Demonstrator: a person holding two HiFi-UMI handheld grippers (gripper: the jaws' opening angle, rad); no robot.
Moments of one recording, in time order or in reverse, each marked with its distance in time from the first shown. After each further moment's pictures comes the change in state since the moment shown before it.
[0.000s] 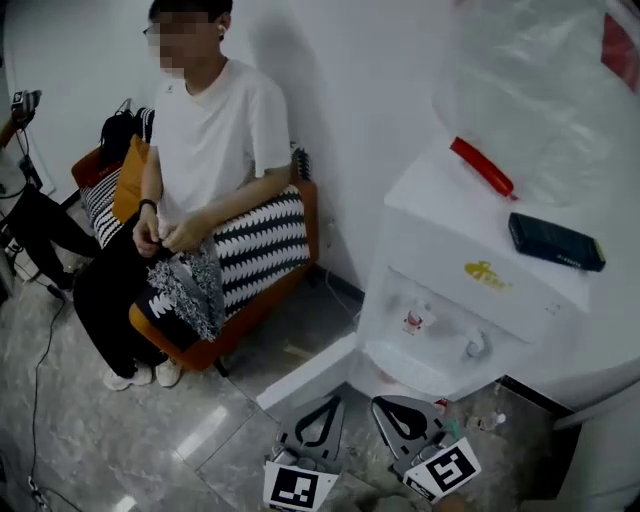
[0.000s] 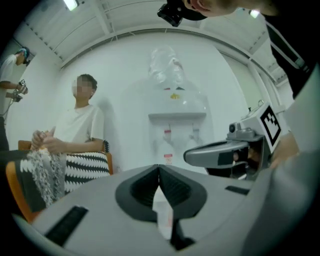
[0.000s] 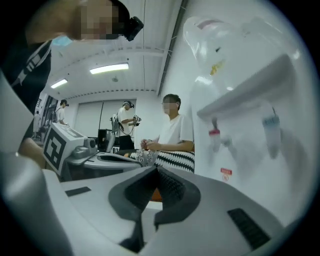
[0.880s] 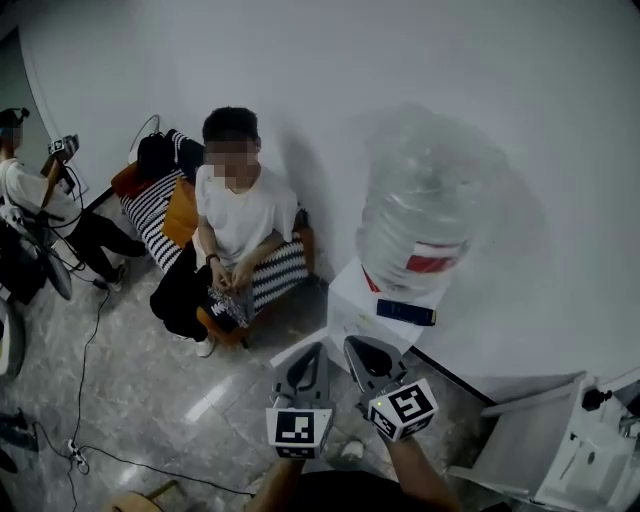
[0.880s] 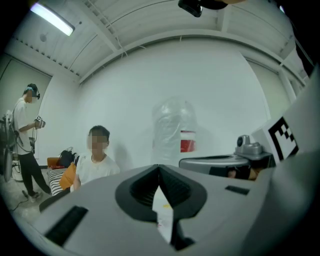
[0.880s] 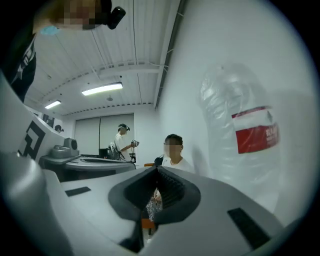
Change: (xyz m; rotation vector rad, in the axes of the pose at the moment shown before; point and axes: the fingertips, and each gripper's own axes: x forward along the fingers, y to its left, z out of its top) left arm -0.074 -0.049 0.470 -0.093 0.016 0.235; right arm -0.104 -0.015 0.449 0.116 -0.022 0.005
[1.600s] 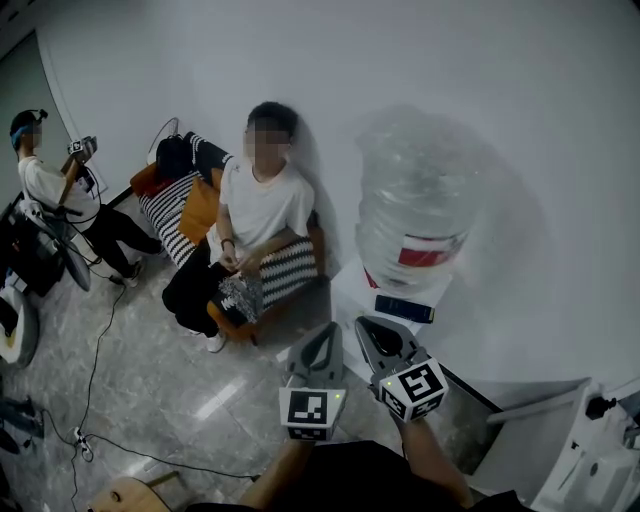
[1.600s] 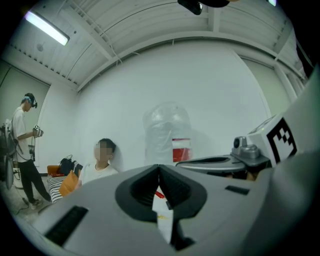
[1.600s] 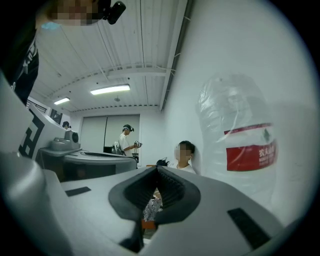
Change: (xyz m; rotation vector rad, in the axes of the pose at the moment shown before) left arm 0.015 -0.042 0.030 0.046 -0.044 0.031; right arm -0.024 -0.031 0.023 -0.080 -0.013 0.060
